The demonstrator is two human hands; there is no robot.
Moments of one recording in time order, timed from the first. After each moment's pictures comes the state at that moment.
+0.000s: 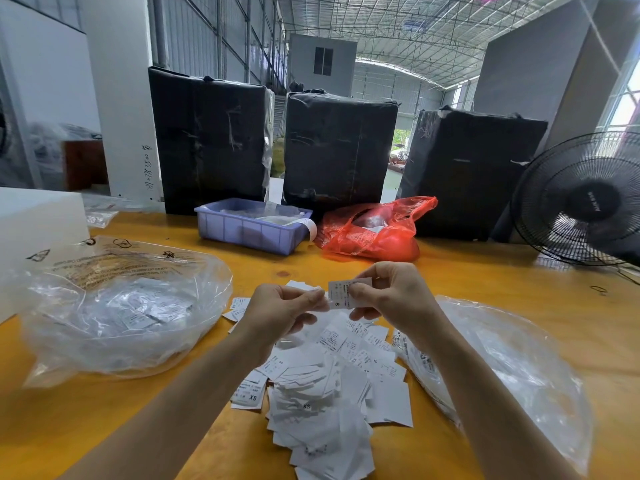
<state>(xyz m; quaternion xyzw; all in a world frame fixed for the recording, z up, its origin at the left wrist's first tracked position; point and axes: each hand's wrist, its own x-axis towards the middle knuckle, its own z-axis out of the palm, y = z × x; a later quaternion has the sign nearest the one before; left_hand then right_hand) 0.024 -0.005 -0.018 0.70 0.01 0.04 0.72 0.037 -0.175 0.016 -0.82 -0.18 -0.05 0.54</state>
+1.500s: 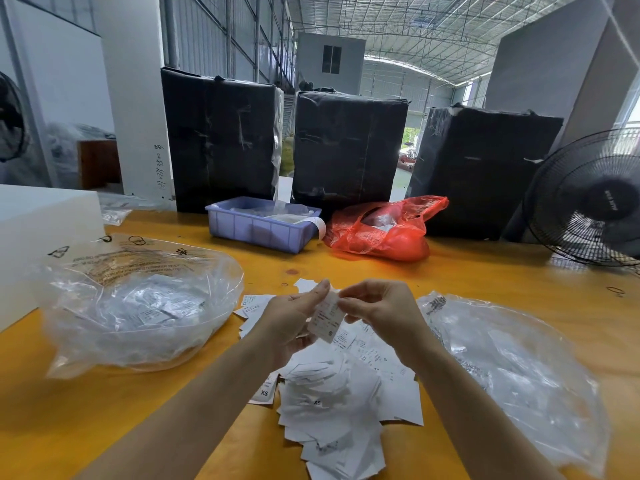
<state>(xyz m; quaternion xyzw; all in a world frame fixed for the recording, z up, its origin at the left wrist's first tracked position) 0.030 -0.008 -0.030 0.62 0.09 -0.04 0.78 0.037 -0.155 -0.007 -0.78 -0.14 -0.02 0.61</state>
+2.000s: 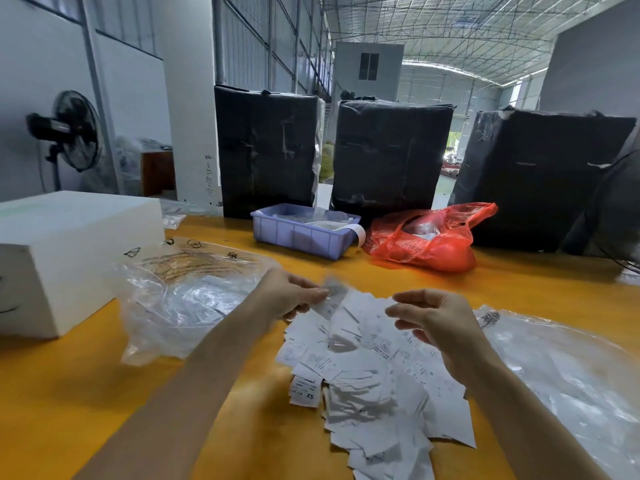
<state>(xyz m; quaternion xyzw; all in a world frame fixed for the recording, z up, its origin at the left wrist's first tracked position) 0.036 0.065 -0.007 0.79 0.09 0.04 0.61 0.034 -0.158 -0.002 -0.77 -0.06 -0.01 0.64</state>
